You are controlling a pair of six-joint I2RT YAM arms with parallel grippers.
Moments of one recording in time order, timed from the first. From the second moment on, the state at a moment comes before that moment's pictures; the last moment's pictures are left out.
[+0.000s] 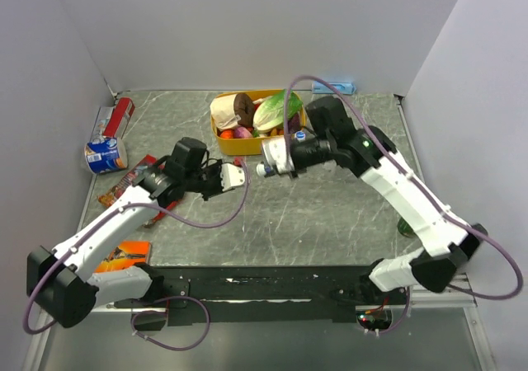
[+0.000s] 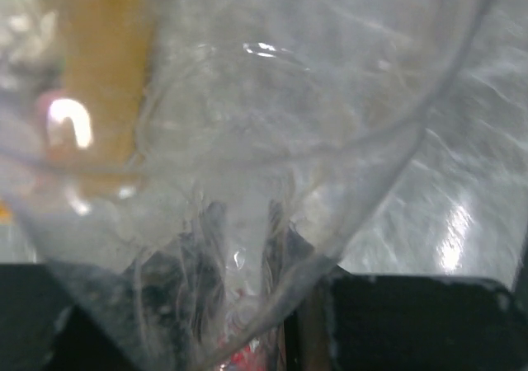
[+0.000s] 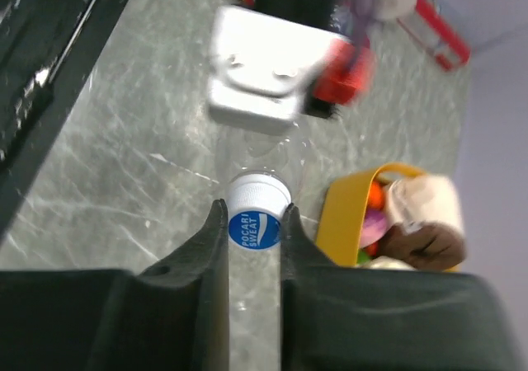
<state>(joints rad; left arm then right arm) -0.59 1.17 1.03 -0.60 0.41 0.80 0.68 1.37 1.59 -0.93 -0.76 -1.14</state>
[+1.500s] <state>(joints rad) -0.62 1.10 0.90 -0.42 0.30 0.66 0.40 1.40 1.70 -0.93 -1.02 -0.74</state>
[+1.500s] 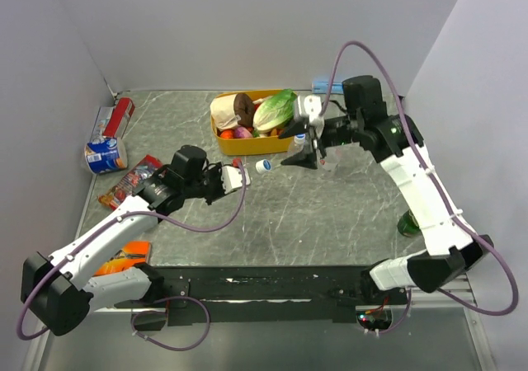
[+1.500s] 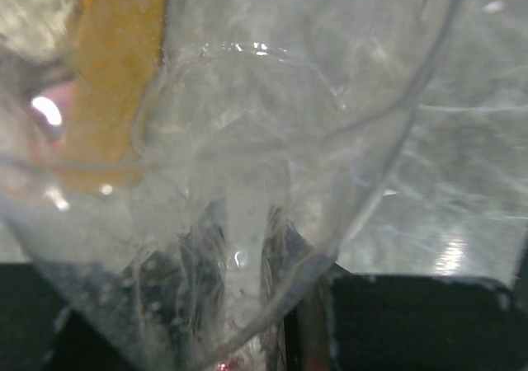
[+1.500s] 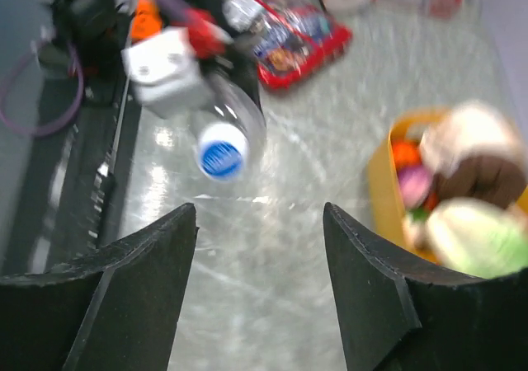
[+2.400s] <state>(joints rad) -0.62 1.12 0.98 -0.44 0.48 0.58 0.54 1.48 1.74 -0.96 -1.10 -0.87</state>
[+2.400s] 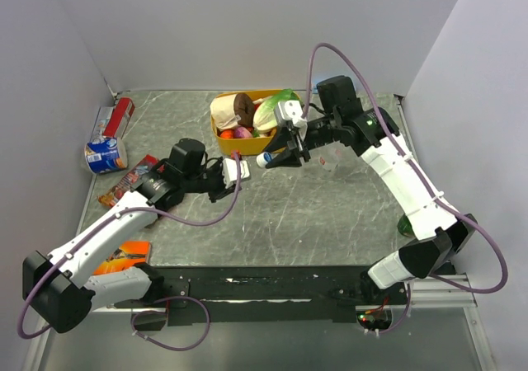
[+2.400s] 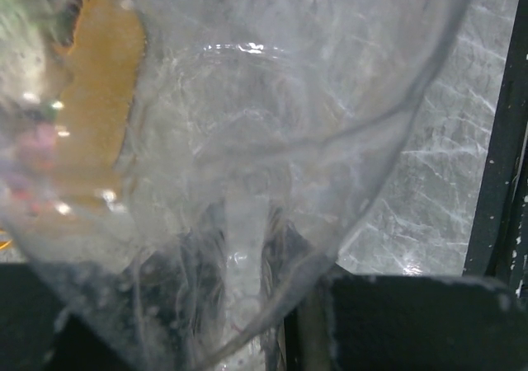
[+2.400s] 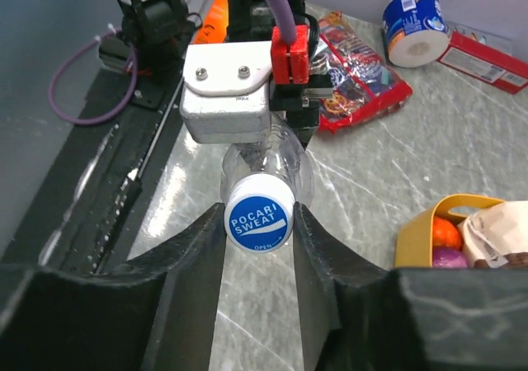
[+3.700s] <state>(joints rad) -0.47 0.83 0.72 -0.63 0.20 0.54 0.59 1.69 1.80 -0.71 -0.59 -0.38</state>
